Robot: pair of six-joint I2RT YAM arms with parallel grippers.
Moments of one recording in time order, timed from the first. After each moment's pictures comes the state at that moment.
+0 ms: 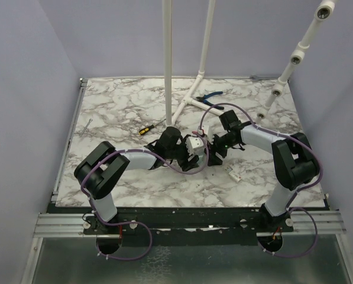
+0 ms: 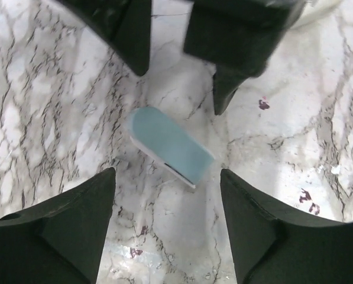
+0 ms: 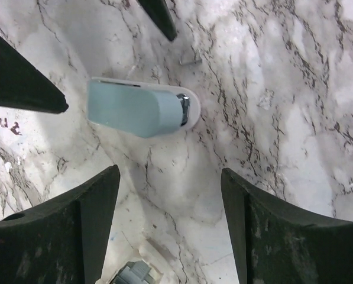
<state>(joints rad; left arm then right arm) -0.74 1.73 0.80 0.34 0.55 0.33 0.40 1.75 1.03 -0.52 -0.61 -0.78</state>
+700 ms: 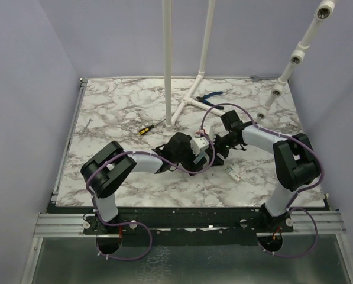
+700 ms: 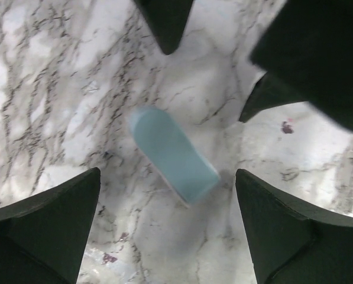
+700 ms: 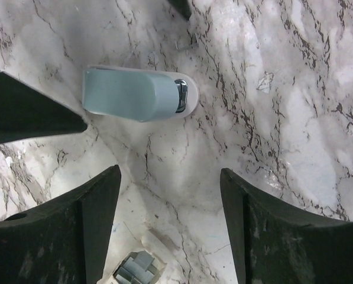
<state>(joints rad) -0.83 1.78 0.82 0.34 0.29 0.10 0.38 1.74 1.02 -0.54 -0.60 -0.76</state>
